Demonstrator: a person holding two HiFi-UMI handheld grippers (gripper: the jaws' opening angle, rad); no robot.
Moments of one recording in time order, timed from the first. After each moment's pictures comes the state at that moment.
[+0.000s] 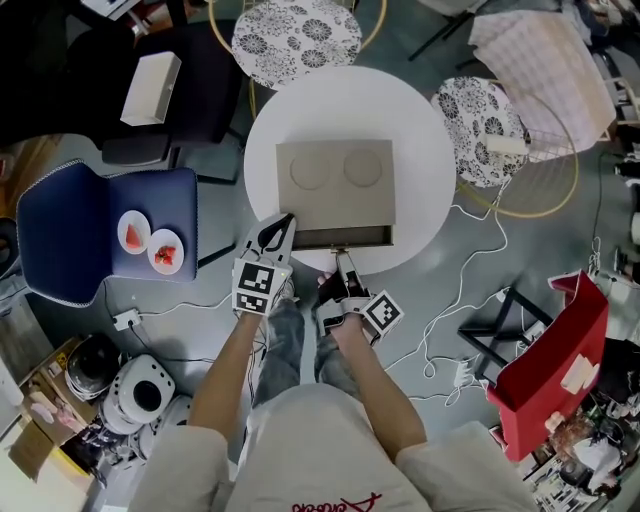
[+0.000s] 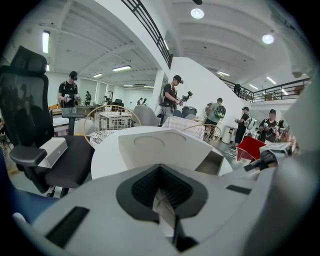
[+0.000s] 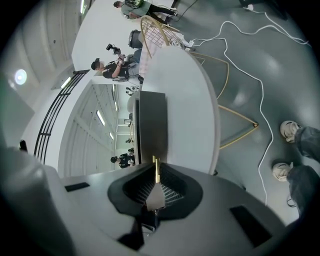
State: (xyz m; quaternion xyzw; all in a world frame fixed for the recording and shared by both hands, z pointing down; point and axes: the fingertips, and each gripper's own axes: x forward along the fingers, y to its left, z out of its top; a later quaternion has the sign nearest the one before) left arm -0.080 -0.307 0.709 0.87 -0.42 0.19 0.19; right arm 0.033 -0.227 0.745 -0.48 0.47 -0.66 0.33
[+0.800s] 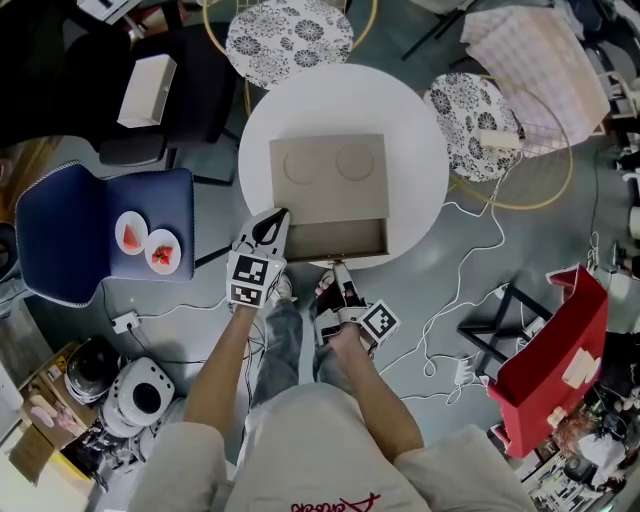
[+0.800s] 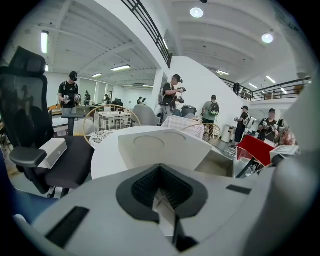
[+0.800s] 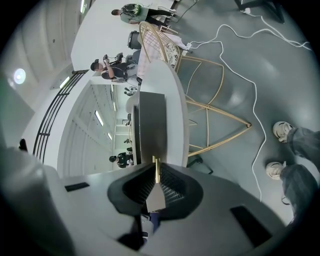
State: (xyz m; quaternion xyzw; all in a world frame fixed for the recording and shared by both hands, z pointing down) left arm -0.077 -0.308 0.706 0.87 -0.42 0.19 0.19; right arm 0.040 -0.188 0.748 -0.49 0.46 -0.66 0.32
